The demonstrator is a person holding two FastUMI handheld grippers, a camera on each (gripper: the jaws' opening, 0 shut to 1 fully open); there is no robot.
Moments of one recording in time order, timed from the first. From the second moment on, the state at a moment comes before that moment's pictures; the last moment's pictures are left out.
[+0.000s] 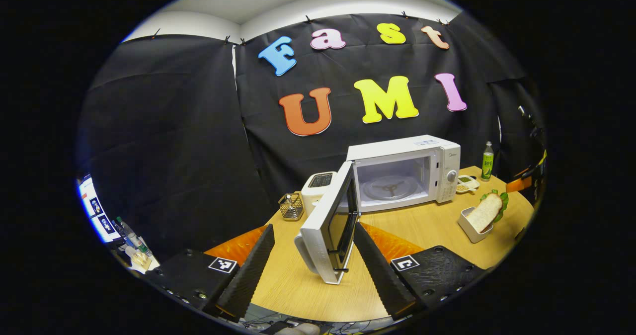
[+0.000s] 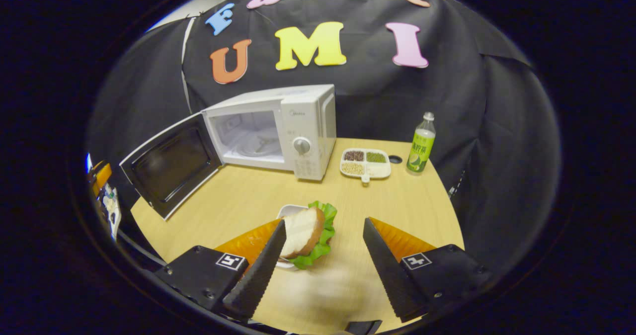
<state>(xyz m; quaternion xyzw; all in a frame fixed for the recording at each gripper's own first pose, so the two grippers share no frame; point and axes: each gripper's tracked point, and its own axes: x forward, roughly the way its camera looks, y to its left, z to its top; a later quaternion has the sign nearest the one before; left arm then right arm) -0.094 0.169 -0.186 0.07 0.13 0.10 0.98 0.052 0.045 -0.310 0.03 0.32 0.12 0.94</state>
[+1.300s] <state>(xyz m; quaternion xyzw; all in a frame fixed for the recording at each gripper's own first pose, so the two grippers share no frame) -0.078 0.100 -0.159 0.05 0.13 0.11 0.98 0.072 0.097 -0.312 0.31 0.45 0.20 0.81</state>
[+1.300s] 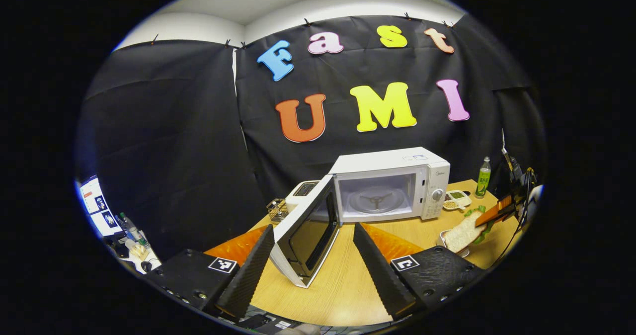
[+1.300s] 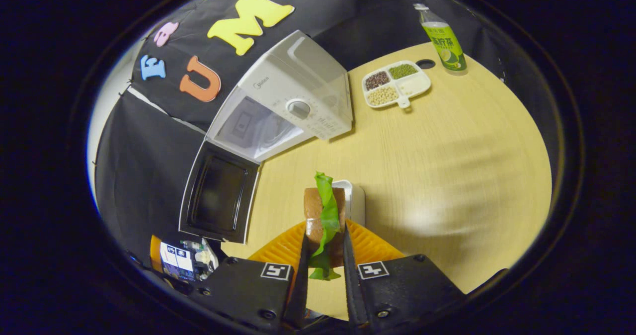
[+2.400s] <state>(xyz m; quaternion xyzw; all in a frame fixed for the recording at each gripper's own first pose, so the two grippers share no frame) -0.056 0.181 -0.156 0.07 0.13 0.03 0.99 0.230 0.347 -0.256 0.45 0.22 0.10 0.86</state>
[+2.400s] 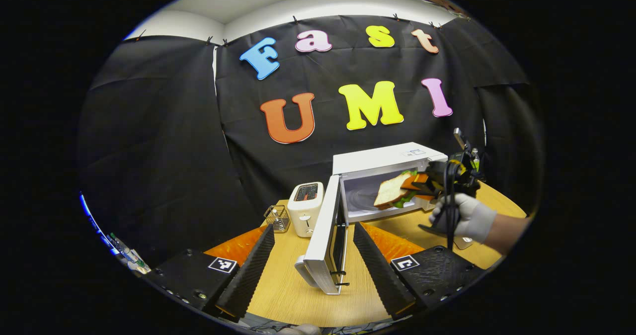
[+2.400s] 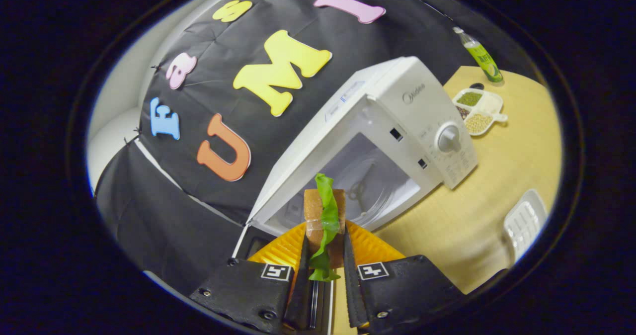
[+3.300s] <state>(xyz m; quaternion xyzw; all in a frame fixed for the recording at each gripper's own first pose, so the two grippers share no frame) -0.046 0.220 -0.182 0.06 0.16 0.06 0.98 0.357 0.379 -0.319 0.44 0.14 -0.01 0.89</state>
